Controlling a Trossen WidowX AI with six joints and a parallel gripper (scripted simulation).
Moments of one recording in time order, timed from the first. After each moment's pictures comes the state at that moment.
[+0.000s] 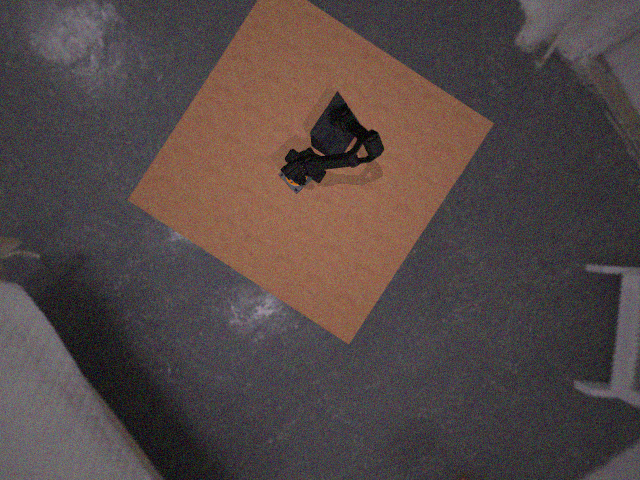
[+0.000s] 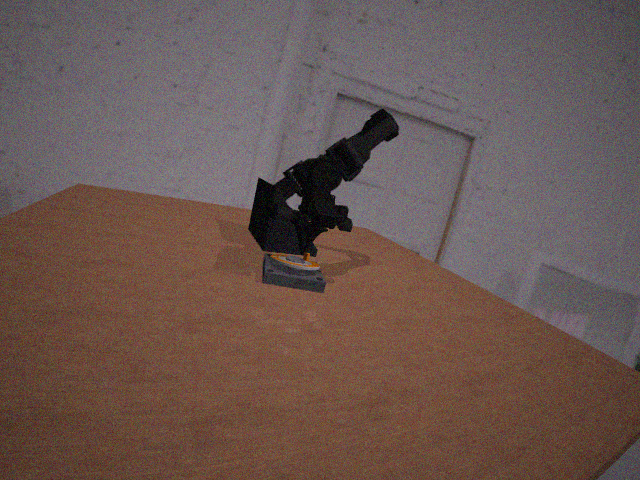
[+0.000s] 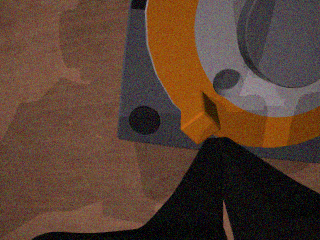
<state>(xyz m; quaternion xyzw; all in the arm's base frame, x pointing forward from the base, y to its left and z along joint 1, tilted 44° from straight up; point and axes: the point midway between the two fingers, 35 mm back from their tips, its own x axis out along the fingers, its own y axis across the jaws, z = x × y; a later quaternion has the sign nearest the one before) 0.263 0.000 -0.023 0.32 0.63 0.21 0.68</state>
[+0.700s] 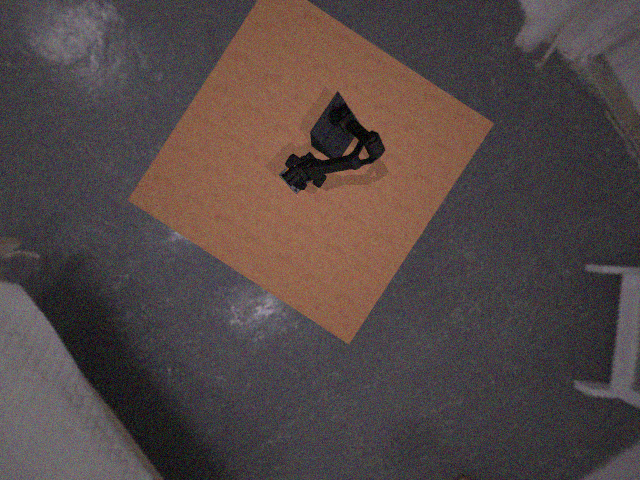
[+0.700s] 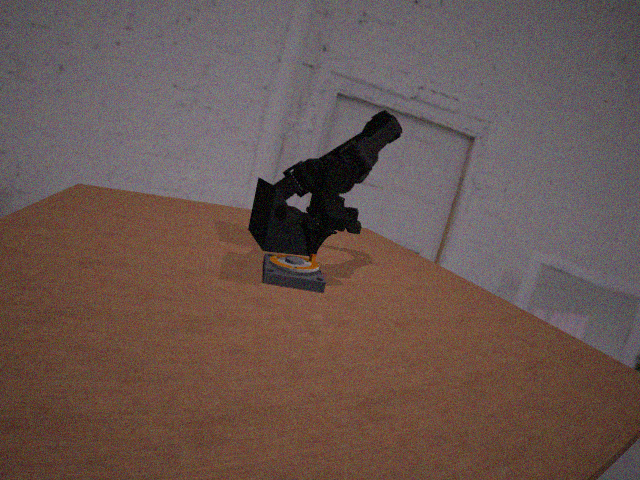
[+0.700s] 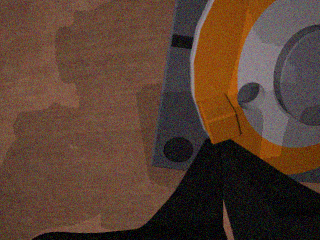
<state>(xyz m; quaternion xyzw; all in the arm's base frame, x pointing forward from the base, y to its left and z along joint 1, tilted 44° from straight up) 0.281 0.006 -0.013 0.32 0.62 0.21 0.68</state>
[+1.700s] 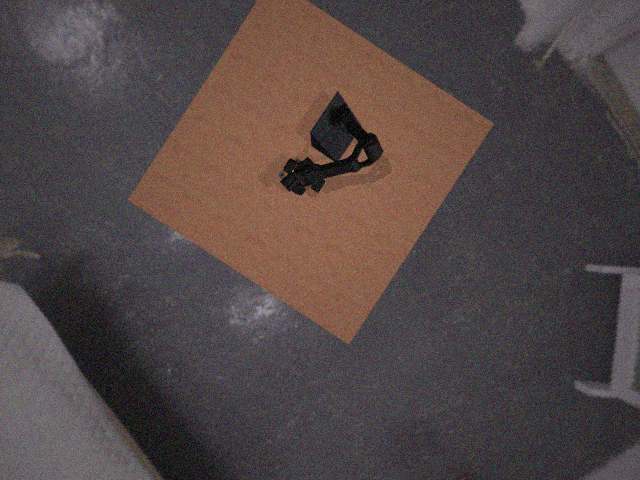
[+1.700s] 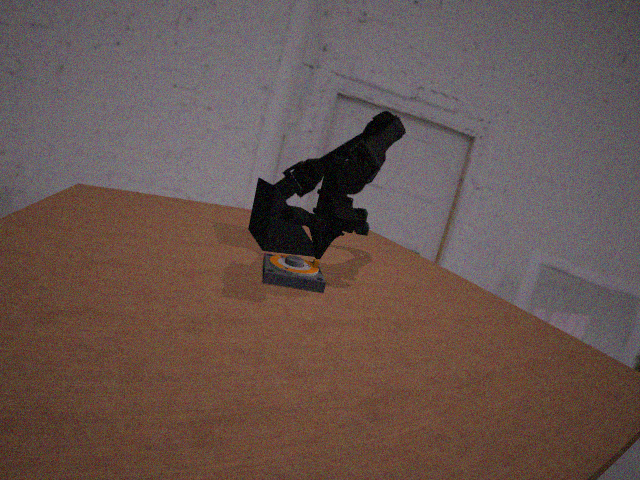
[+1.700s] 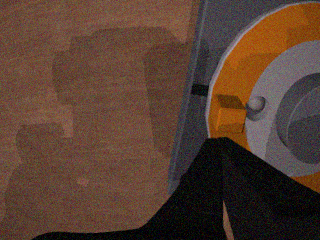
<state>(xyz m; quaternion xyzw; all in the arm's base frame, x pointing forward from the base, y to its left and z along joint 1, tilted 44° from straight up) 0.304 0.004 -0.005 0.32 0.62 0.21 0.69</state>
